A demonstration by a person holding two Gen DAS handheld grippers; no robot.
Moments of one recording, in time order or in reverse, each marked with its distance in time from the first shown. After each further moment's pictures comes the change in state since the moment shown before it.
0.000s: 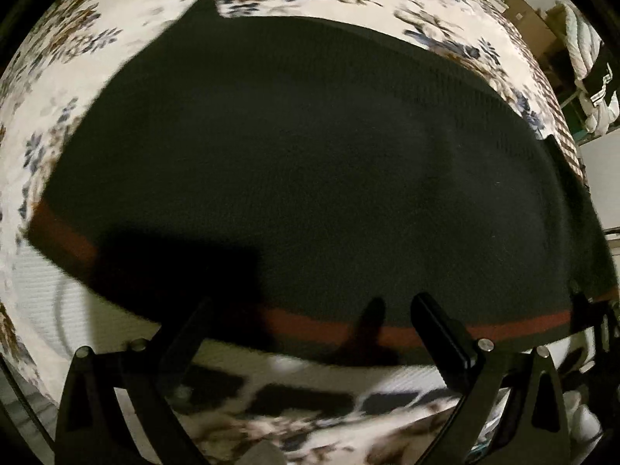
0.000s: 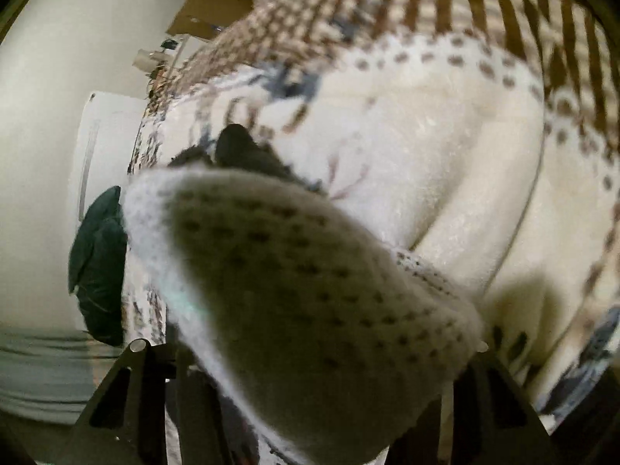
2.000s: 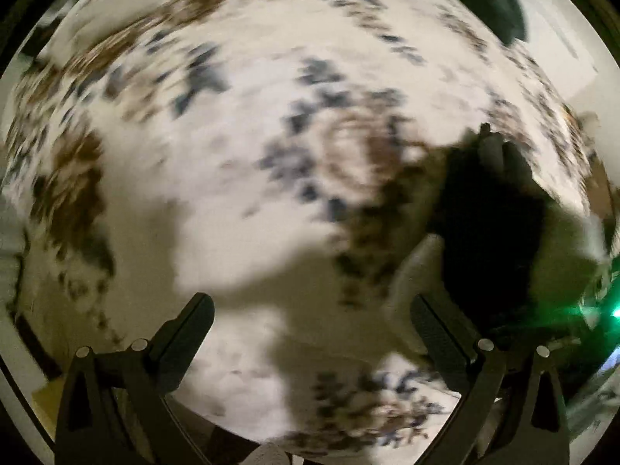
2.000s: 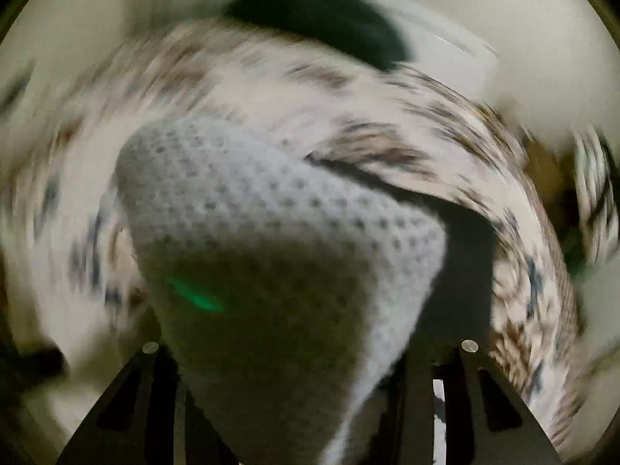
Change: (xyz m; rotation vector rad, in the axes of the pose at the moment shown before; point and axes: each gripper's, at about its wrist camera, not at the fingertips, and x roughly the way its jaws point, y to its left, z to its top) left arm -0.080 0.258 -0.071 -0.563 -0.127 0.026; right arm 0.054 0.186 -0.449 -1.745 -0.015 -0.166
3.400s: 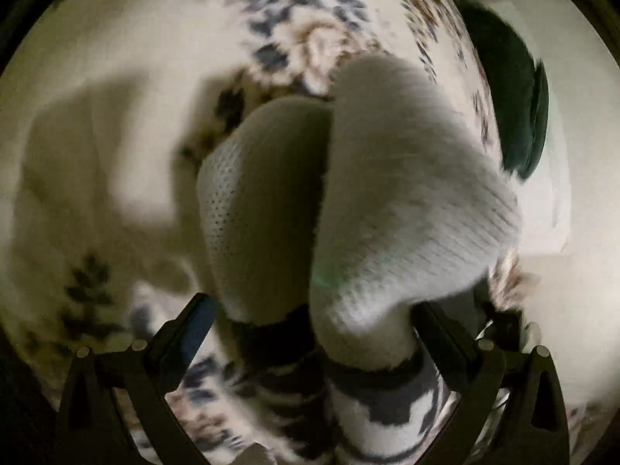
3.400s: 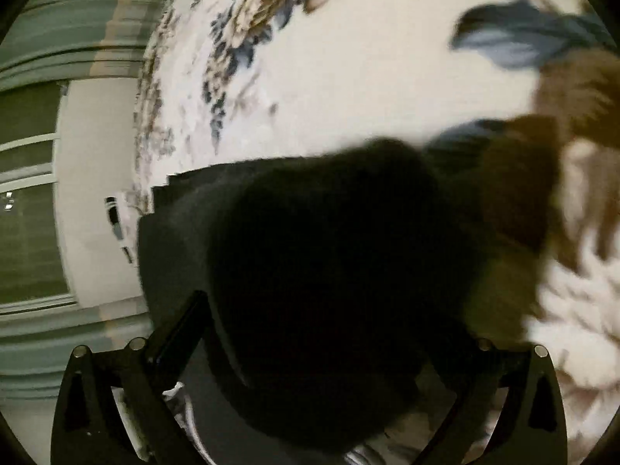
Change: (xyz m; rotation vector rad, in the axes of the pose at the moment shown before) left arm 0.083 -0.068 -0.086 -0.647 -0.112 -0.449; right arm 0.292 -0.279 0.033 0.565 0.574 1.036
